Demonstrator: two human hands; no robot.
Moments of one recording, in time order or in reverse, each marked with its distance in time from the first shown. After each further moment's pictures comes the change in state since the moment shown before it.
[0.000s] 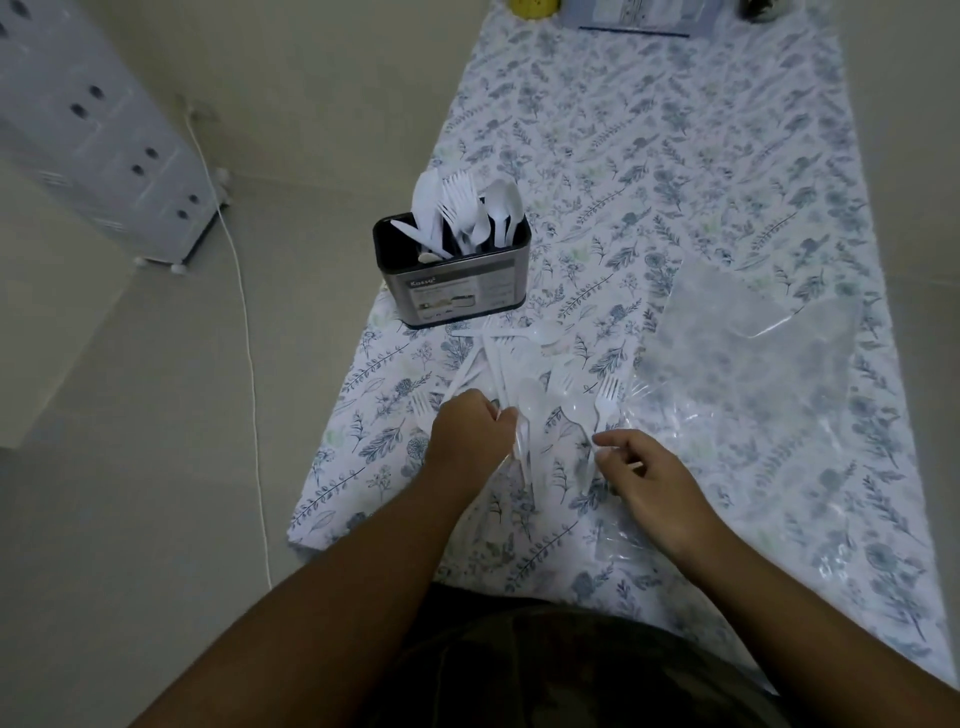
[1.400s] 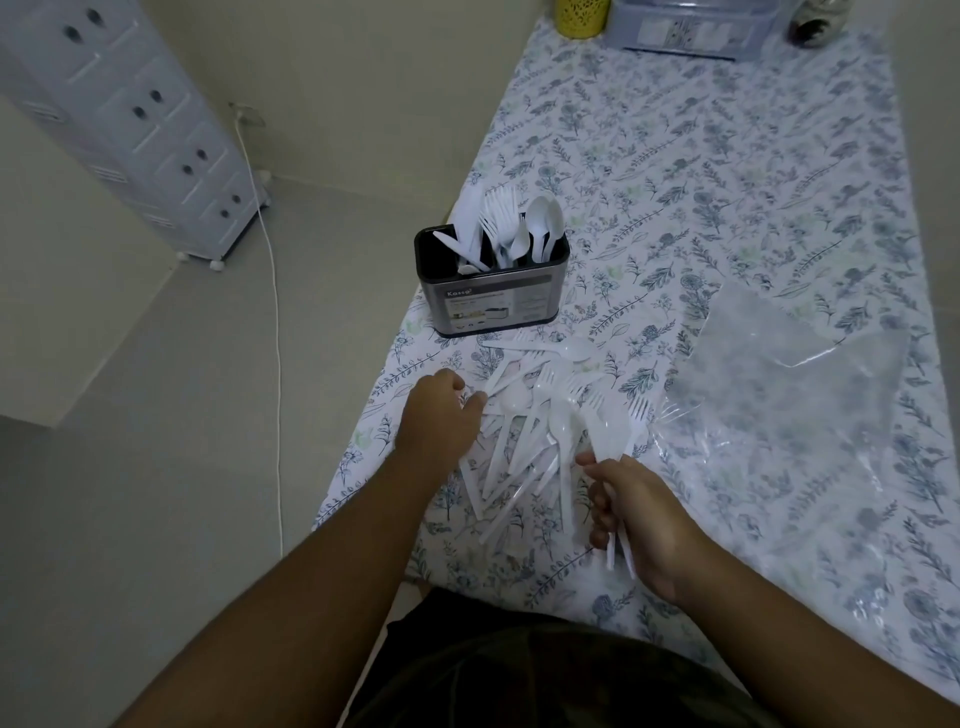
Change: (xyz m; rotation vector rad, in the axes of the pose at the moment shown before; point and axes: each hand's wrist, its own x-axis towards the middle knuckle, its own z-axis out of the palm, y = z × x) left_hand 0.031 -0.038 -0.044 0.012 0.151 0.003; right_hand 0.006 -0.026 0.038 0.549 -0.148 0.346
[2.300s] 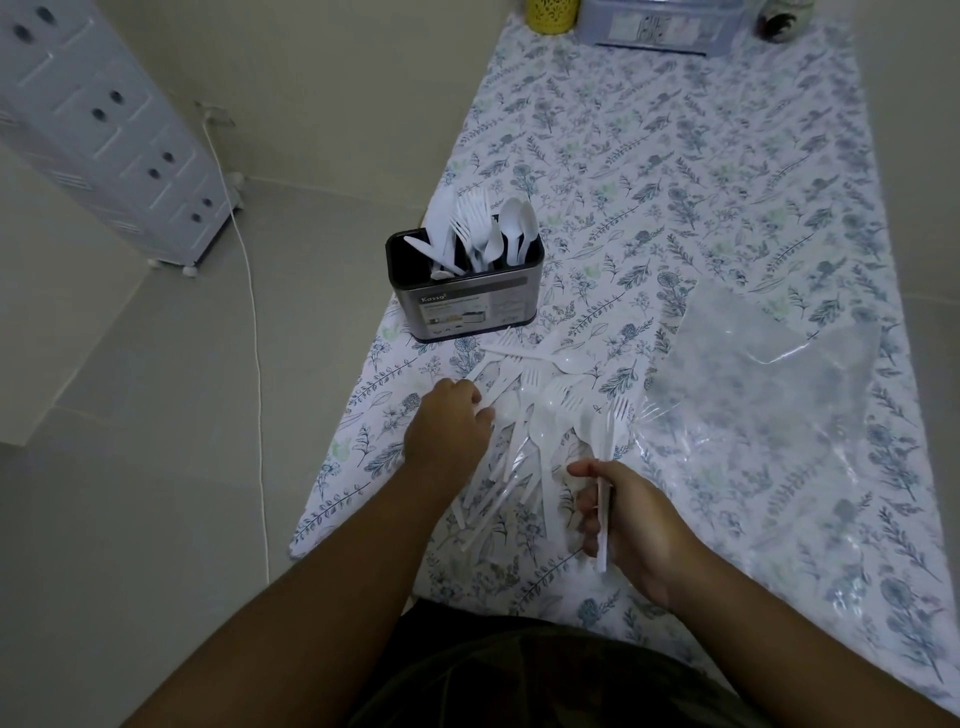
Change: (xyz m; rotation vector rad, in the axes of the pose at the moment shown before) left_hand -0.002 0.013 0.029 0.149 -0.016 0.182; right_hand 0.006 0.002 -0.015 0.056 -0.012 0.061
